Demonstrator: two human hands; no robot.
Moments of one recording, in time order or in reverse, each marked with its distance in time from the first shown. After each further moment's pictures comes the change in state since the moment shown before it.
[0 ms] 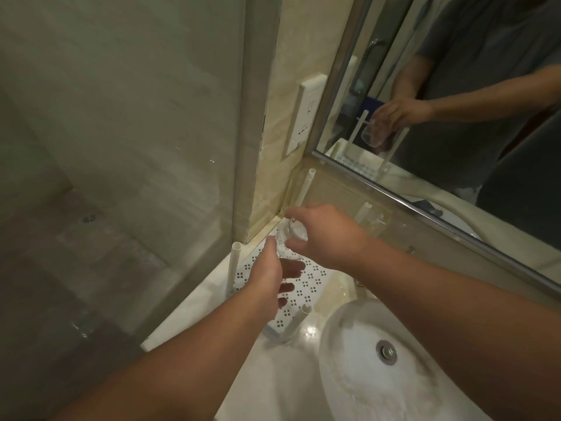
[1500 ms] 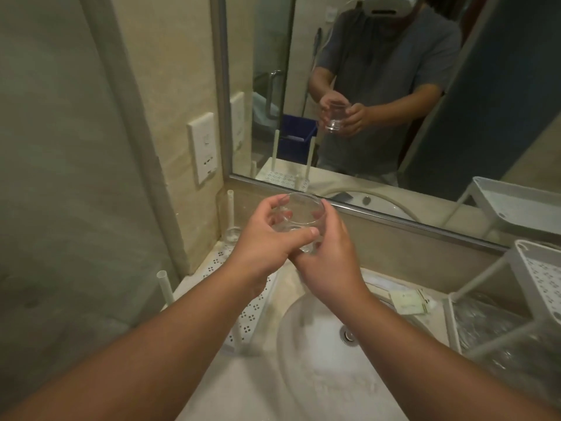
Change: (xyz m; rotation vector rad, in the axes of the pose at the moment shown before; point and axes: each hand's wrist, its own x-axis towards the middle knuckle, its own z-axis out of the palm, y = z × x) left_hand -0.114 0.024 0.100 0.224 -0.434 0.740; right_hand -0.148 0.038 -0.009 0.741 0.716 0.474
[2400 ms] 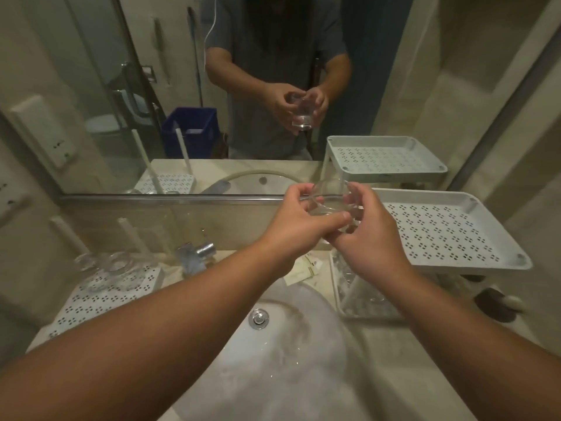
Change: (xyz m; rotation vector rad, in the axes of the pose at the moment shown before) left_hand 0.003 -0.048 0.311 0.127 -0.478 -0.083; right_hand -0.033 0.153 -0.283 -0.129 0.328 0.207
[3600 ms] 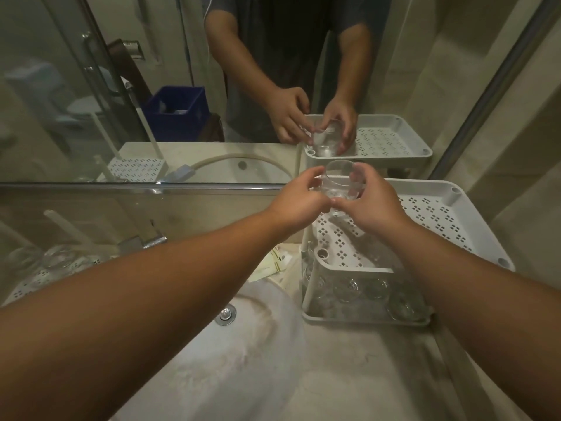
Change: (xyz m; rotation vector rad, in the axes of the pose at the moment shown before) left_hand 0.111 -0.037 0.092 0.349 -0.039 -0.002; right_hand 0.116 0.131 -0.054 -0.130 -0.109 0.121
